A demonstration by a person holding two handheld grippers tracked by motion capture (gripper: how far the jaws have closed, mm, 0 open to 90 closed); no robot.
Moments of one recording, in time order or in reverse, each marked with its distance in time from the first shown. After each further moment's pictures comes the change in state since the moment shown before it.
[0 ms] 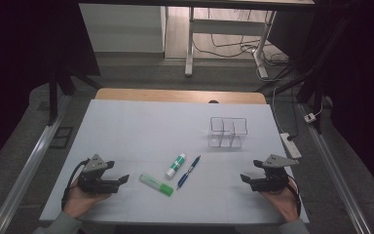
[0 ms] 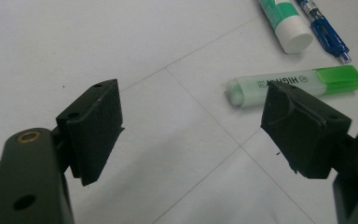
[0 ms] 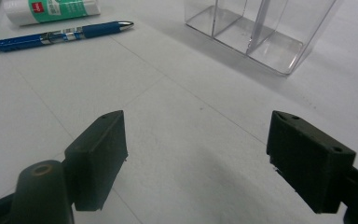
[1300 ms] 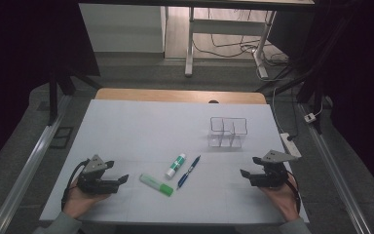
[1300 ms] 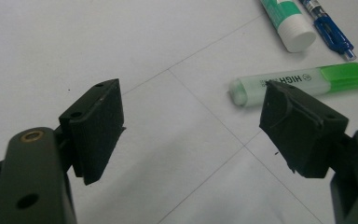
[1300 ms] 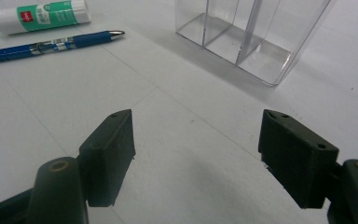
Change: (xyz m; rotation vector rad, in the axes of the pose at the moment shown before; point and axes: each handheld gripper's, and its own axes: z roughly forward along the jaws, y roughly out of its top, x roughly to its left) left arm -0.001 -0.001 -0.001 -0.006 0.015 0.023; right arm -0.001 0.015 0.000 0.016 -0.035 0.011
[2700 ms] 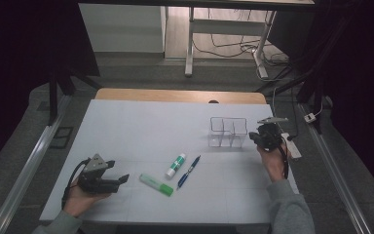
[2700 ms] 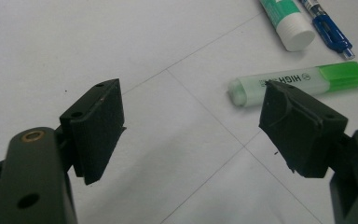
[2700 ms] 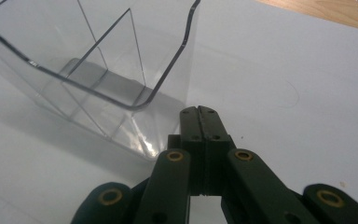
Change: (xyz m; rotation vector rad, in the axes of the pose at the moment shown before) left arm 0.001 0.002 0.002 0.012 -0.012 0.003; right arm -0.070 0.066 0.053 0.111 -0.242 0.177
